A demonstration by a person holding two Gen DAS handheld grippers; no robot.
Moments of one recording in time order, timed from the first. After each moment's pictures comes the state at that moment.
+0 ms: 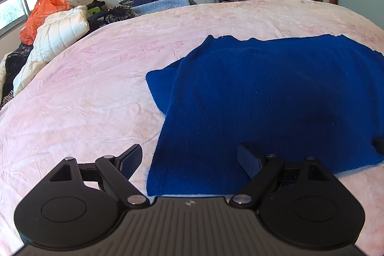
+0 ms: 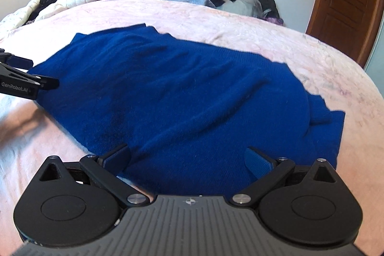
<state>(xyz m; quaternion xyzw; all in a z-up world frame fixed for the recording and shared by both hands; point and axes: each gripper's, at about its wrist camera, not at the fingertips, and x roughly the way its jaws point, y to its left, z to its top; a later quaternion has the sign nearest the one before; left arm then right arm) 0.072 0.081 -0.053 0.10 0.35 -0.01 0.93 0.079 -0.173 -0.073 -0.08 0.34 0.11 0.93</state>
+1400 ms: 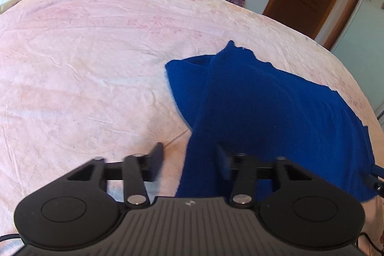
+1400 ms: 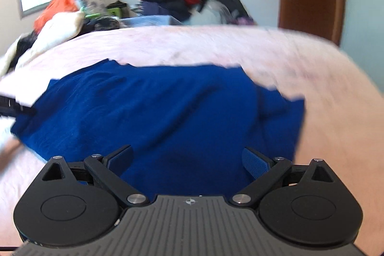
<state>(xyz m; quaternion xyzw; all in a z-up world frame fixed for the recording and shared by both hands) 0.112 0.163 -0.048 -0.11 0.41 -0.09 0.90 0.069 -0.228 -0.051 0.03 0.32 0.07 0.95</state>
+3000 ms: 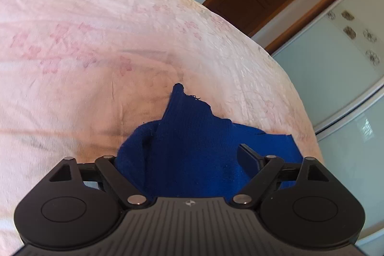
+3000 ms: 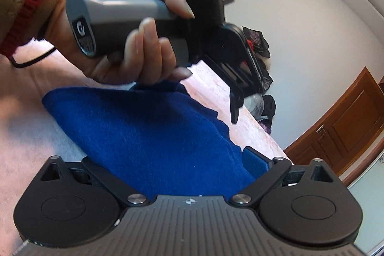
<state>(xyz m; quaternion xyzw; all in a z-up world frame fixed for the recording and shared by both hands) 0.289 0.152 -0.059 -0.22 0.44 -0.26 0.83 0.081 0.057 -0.085 -0.38 0.15 0.10 0.91</state>
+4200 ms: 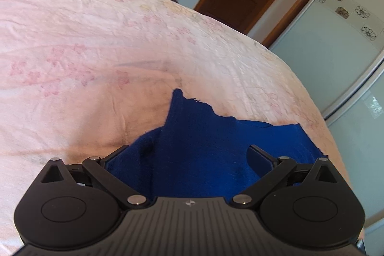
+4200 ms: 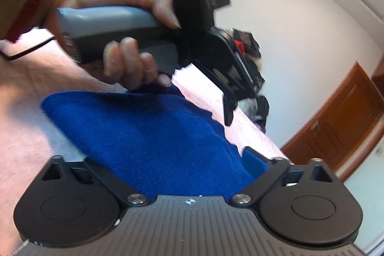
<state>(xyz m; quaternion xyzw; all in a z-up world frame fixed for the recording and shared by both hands) 0.281 0.148 -0.056 -0.15 0.41 -0.26 0.86 0.087 0.053 -0.094 -0.39 0.12 0.10 0.91</state>
